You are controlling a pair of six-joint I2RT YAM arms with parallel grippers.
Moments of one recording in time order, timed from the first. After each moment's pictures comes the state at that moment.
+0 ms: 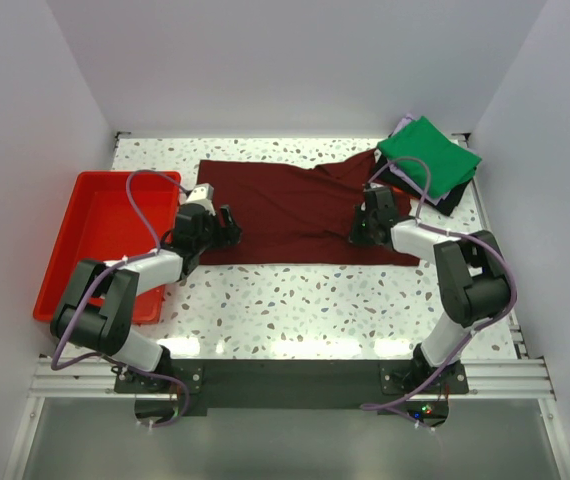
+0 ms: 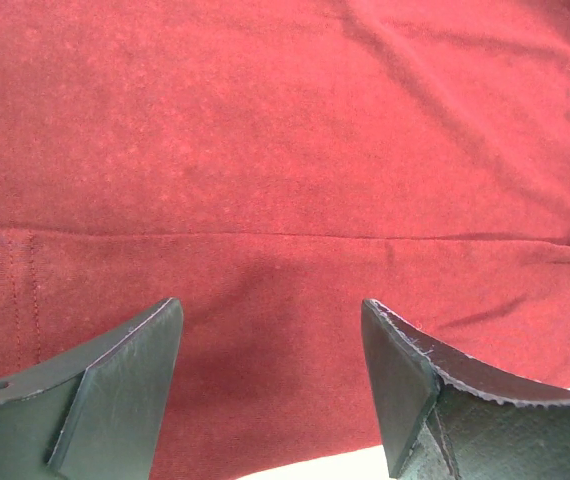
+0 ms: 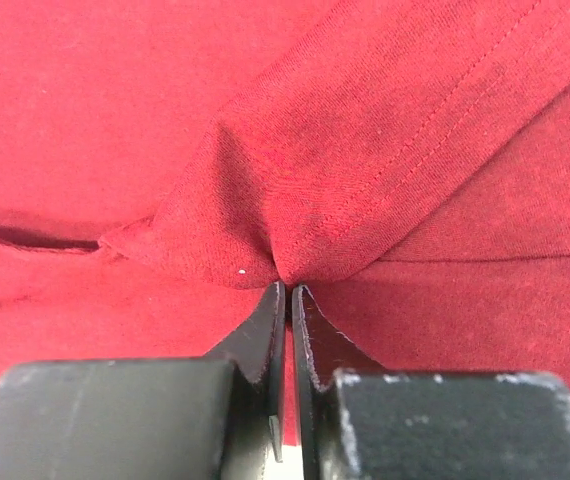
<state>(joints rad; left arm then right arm) -0.29 1.51 0.61 0.34 0.02 -0.44 0.30 1.71 0.91 -0.08 -0.02 0.47</state>
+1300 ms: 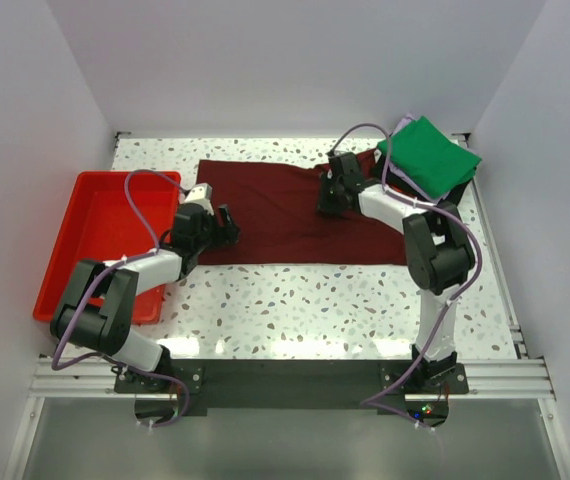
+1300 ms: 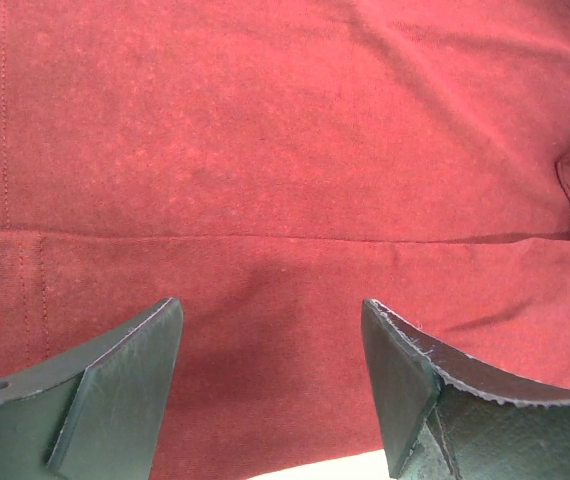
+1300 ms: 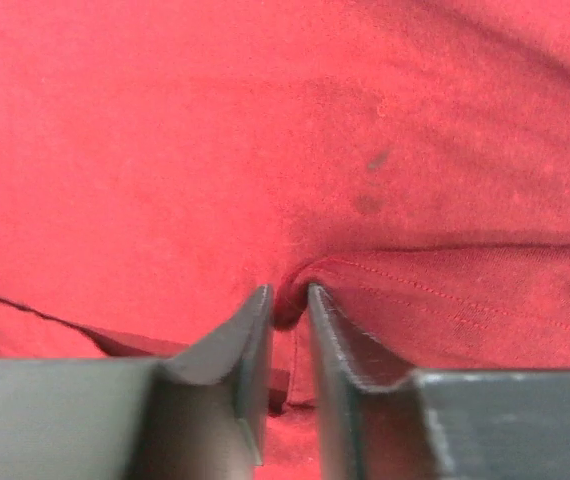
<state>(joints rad) -0.28 1.51 0.61 0.34 0.02 -0.43 0.41 2.02 1.42 -0.23 -0.02 0.42</state>
